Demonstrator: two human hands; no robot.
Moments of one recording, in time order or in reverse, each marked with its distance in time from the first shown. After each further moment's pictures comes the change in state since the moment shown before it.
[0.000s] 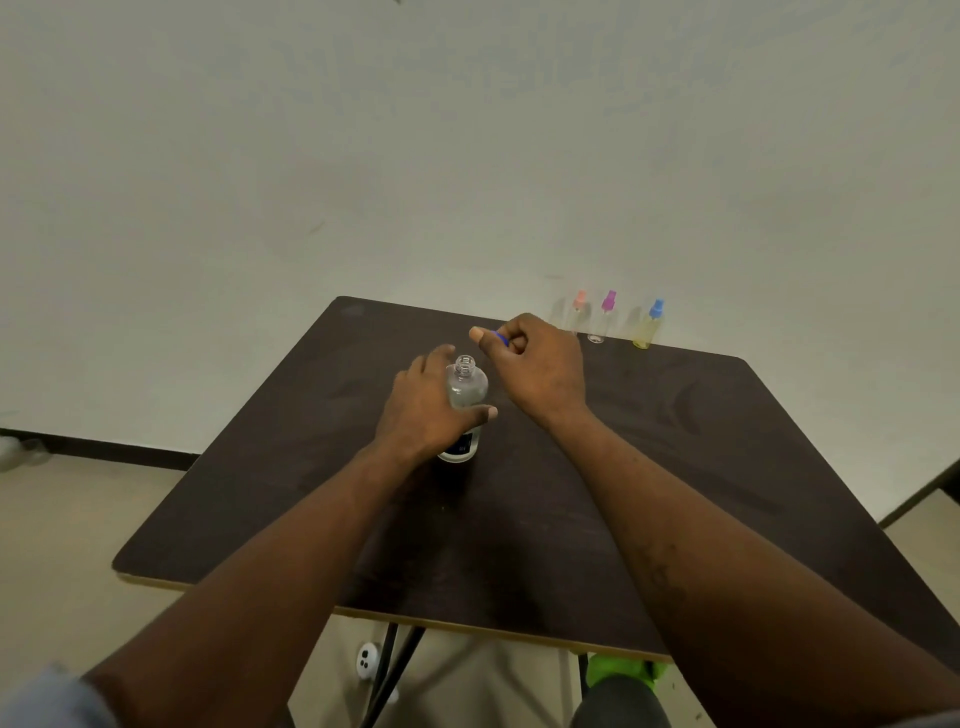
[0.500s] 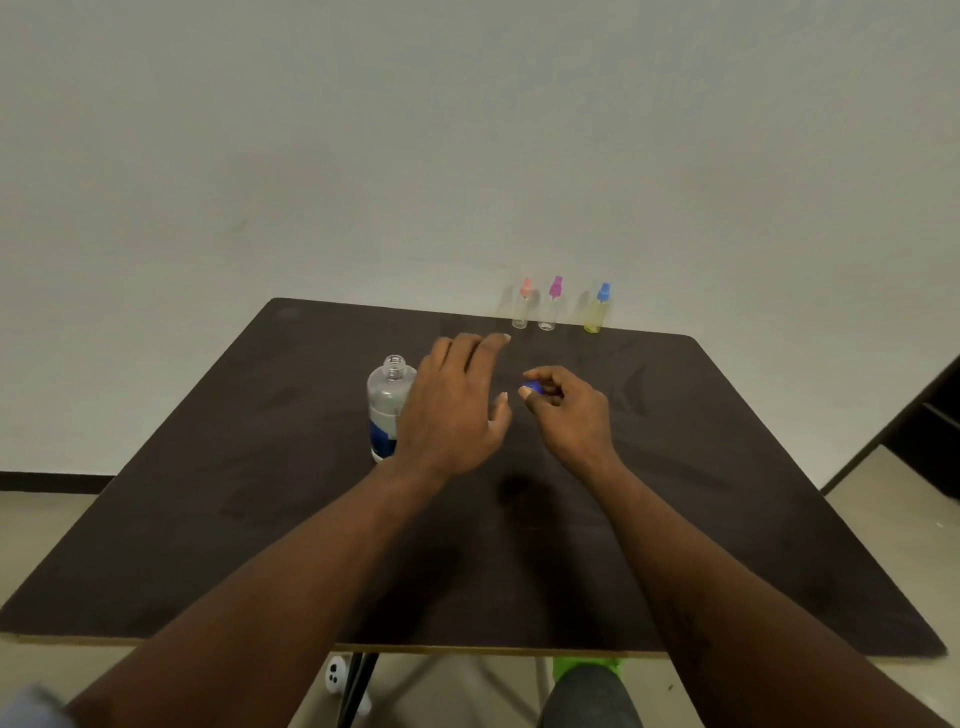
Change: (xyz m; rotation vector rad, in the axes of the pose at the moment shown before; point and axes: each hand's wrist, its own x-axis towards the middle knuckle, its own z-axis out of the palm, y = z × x) left_hand -0.009 0.075 0.053 0.220 0.218 0.534; right_hand -0.027 0.121 -0.054 0.018 -0.016 0.152
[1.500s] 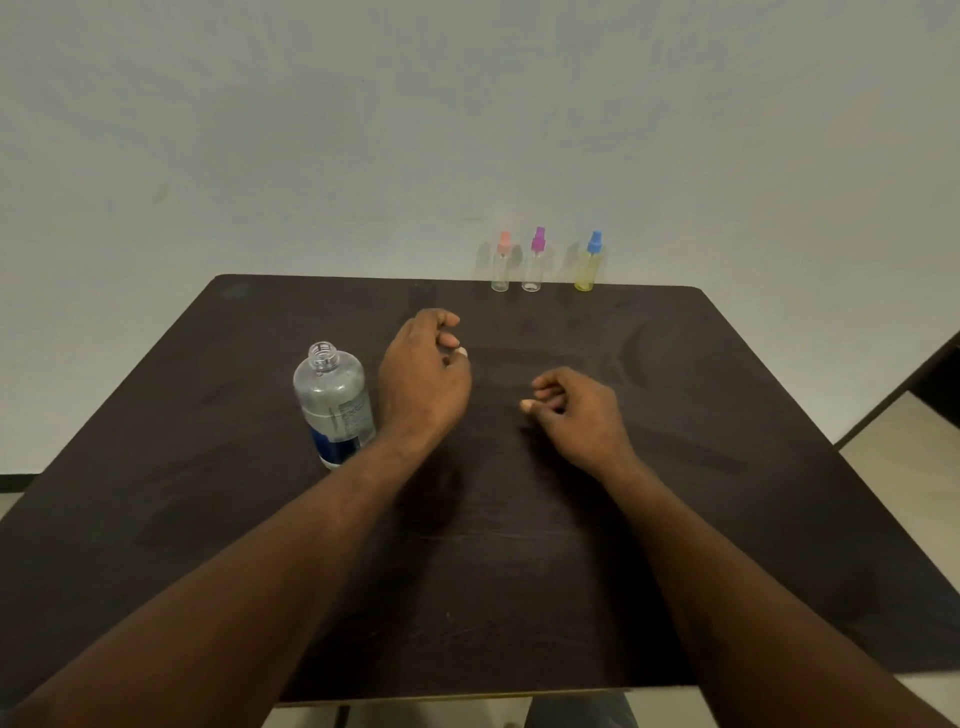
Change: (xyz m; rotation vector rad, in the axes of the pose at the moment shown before) left_hand 0.035 -0.011 0.075 -0.318 -0.004 -0.491; right_hand 0.027 0.101 -0.004 -0.159 -0.094 0.001
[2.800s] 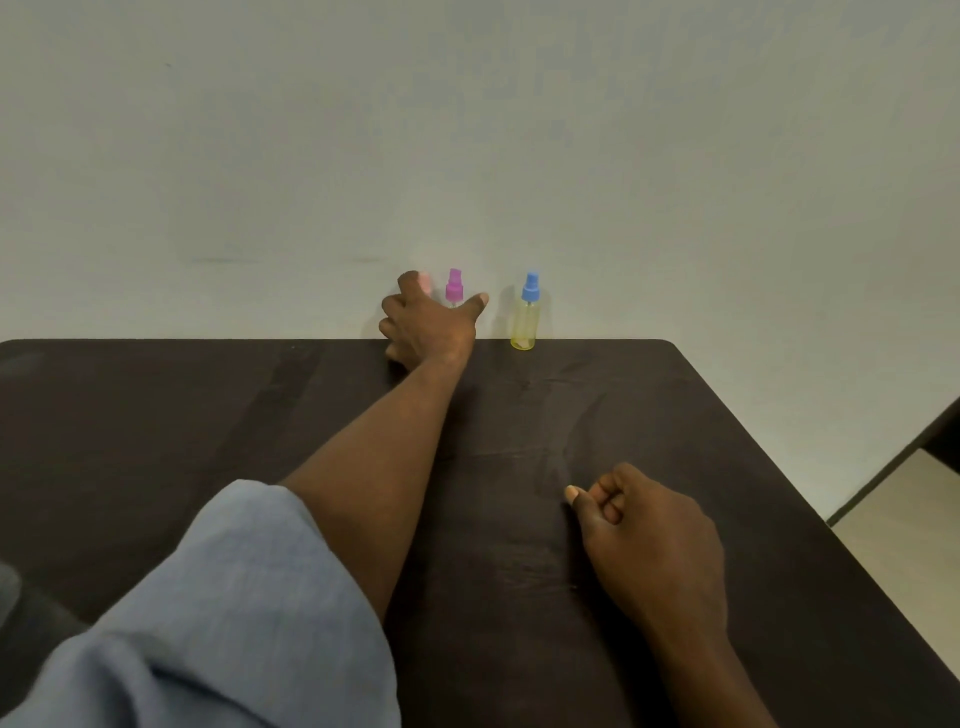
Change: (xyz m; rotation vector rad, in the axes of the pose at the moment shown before) left_hand 0.221 -0.003 0.266 0.020 0.141 -0.385; right_hand 0.039 0.098 -0.067 -0.292 0.190 0.312
